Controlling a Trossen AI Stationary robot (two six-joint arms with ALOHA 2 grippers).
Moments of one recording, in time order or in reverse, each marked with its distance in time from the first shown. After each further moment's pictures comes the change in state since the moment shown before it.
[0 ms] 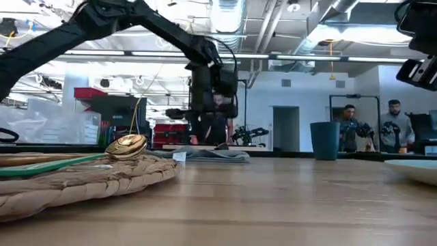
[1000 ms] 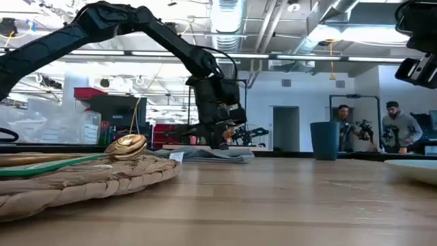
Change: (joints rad) left arm -0.029 0.011 -0.088 0.258 0.221 0.009; right arm -0.001 0.000 0.002 0.022 0.021 0.003
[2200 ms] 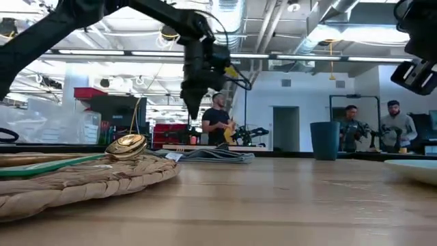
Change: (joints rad) left arm 0.052 -0.166 0.112 -0.329 -0.267 1.171; right arm 0.001 0.067 0.000 -0.015 -0.029 -0.104
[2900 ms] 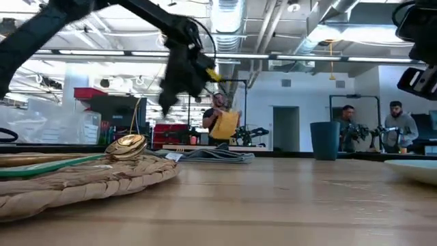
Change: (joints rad) left arm -0.056 -0.210 -0.355 -0.149 0.161 -0.155; right arm -0.003 0.025 0.000 -0.018 -0.011 0.116
